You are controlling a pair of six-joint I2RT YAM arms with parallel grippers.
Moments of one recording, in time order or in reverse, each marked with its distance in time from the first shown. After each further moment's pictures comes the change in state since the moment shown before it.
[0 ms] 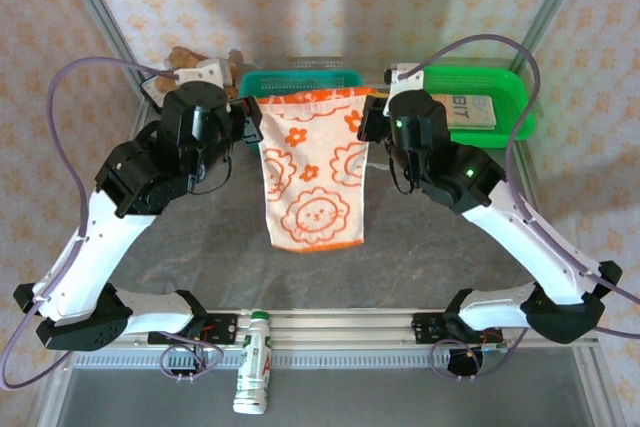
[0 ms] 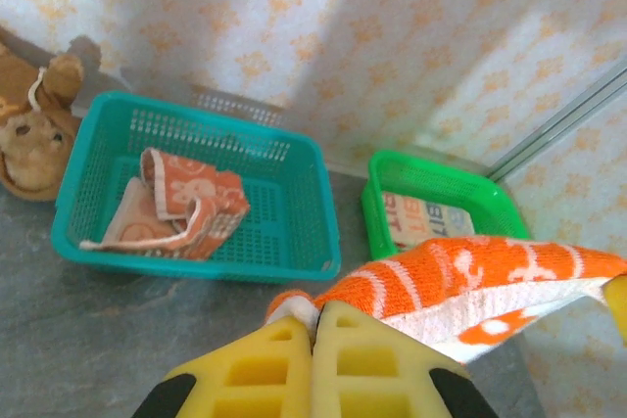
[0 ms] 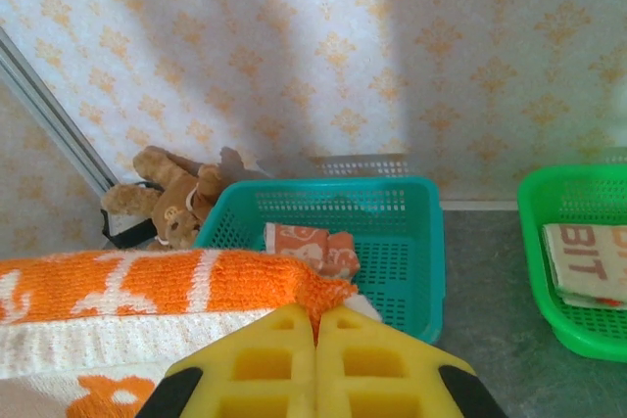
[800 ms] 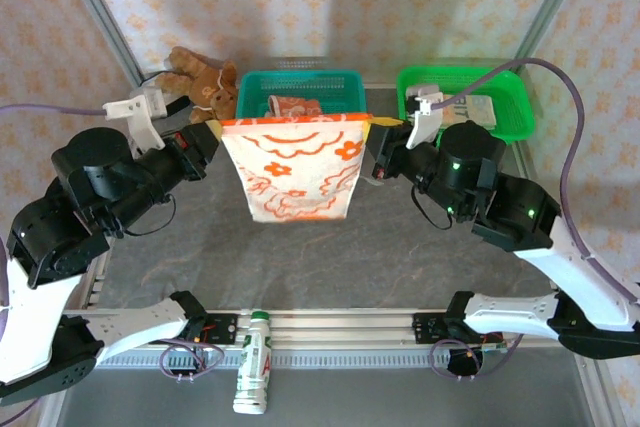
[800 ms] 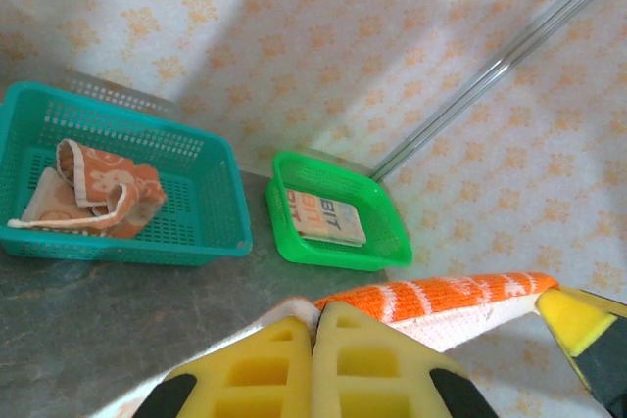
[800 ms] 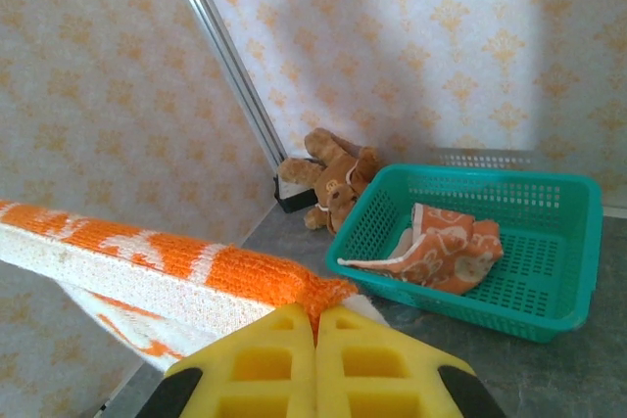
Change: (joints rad) left arm -0.003 -0.297 -0.105 -0.016 0.158 -0.062; right arm 0.176 -0.201 -0.029 -0.063 -0.149 0.037
